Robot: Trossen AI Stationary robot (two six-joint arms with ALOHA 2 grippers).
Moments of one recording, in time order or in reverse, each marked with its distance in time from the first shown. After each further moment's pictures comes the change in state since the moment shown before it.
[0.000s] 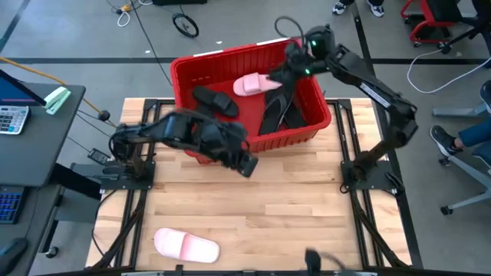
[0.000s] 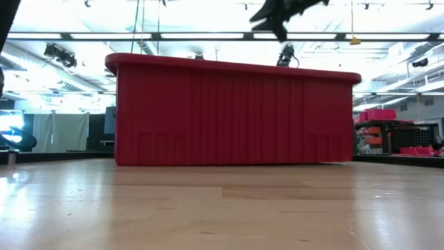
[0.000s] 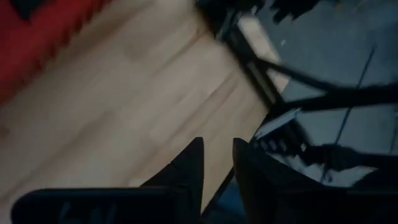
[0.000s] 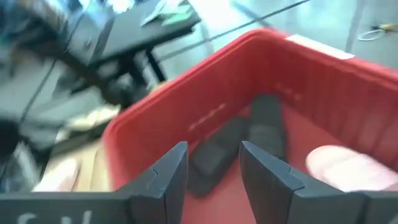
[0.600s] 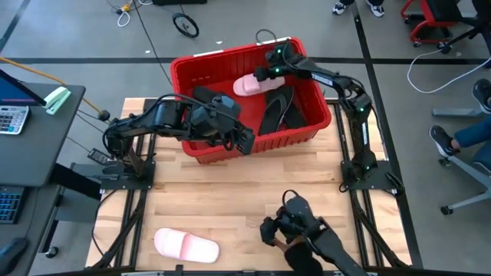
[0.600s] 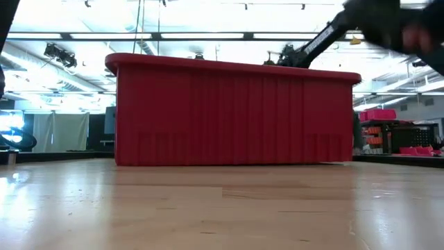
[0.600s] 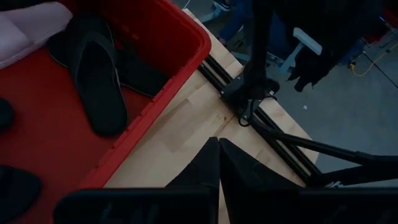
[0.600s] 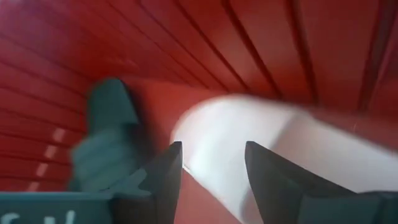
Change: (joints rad) left arm 0.073 -0.054 0.000 0.077 -0.286 0.214; right arm -0.182 0.584 0.000 0.401 0.136 0.316
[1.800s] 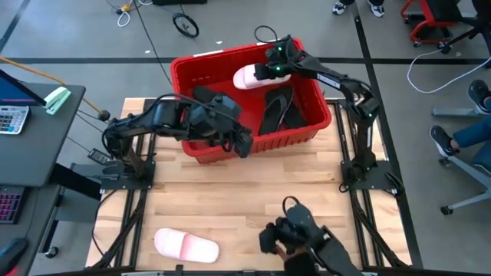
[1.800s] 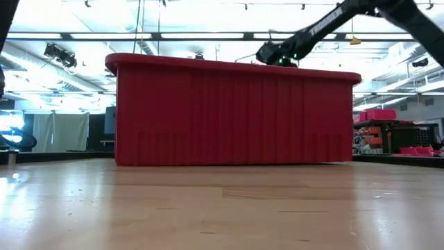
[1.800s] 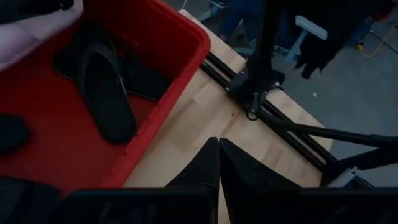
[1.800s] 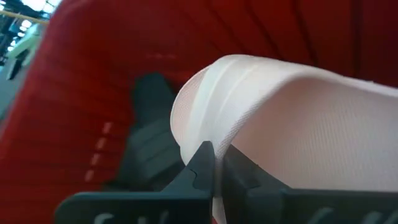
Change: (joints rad) left arm -0.008 -0.006 0.001 -0.013 0.000 0.108; right arm 0.052 -0.130 -0.002 -0.115 -0.003 0.099
